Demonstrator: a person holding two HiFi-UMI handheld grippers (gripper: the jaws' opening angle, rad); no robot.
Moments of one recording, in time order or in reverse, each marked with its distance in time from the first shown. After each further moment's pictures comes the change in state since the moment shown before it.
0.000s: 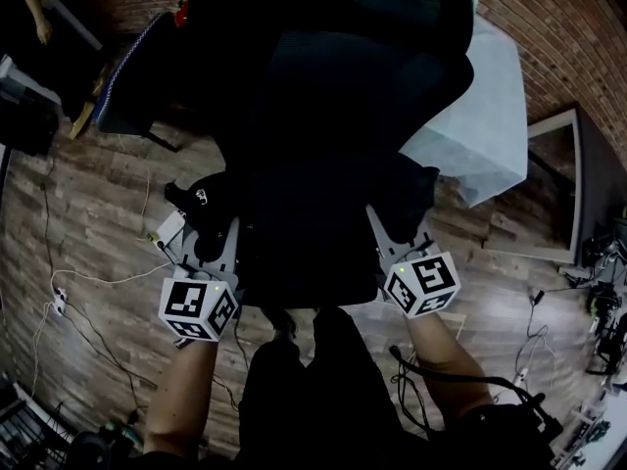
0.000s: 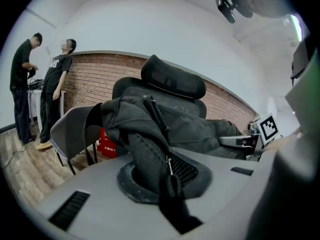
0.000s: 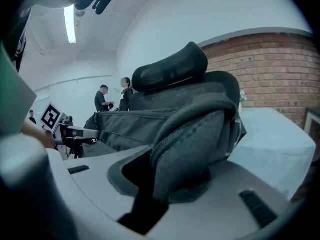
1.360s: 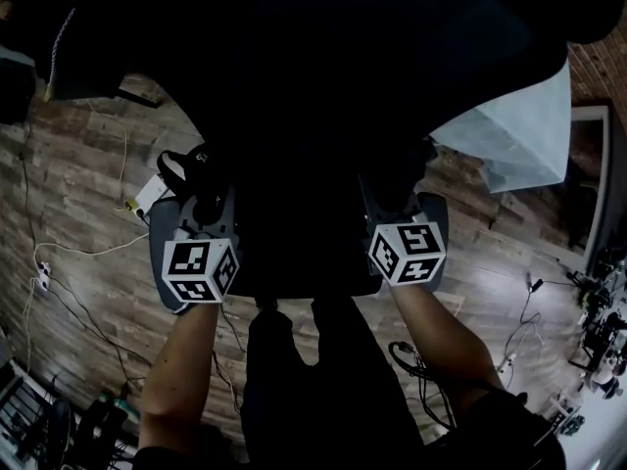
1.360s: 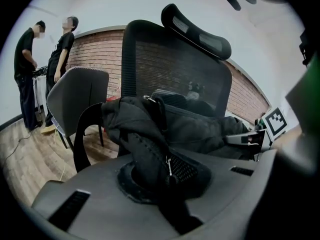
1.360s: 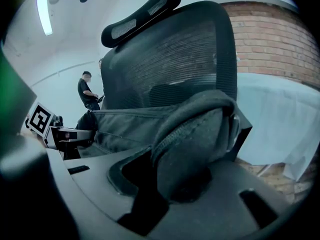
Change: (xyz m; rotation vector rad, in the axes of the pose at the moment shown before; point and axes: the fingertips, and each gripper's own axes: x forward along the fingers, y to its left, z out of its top) left arm 0.106 0.059 -0.135 -0.039 0.163 0.103; right arm 0.107 -0.061 -0.132 0.121 0.207 -0.089
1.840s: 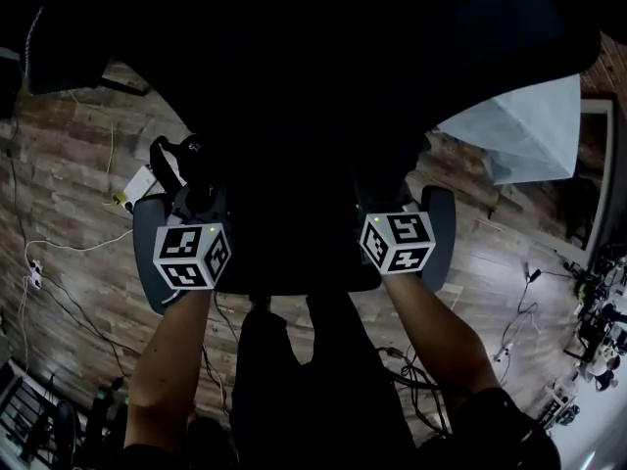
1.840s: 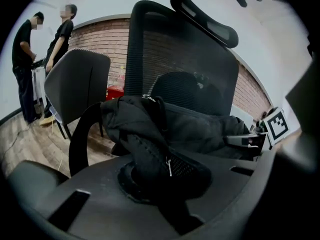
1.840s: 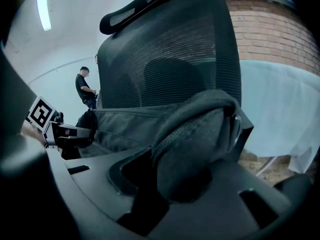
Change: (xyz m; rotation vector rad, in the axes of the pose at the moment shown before) left arm 0.033 0.020 -0.043 -0.030 0.082 0.004; right arm 0.036 -0.010 -0.040 -0.004 0.023 -0.011
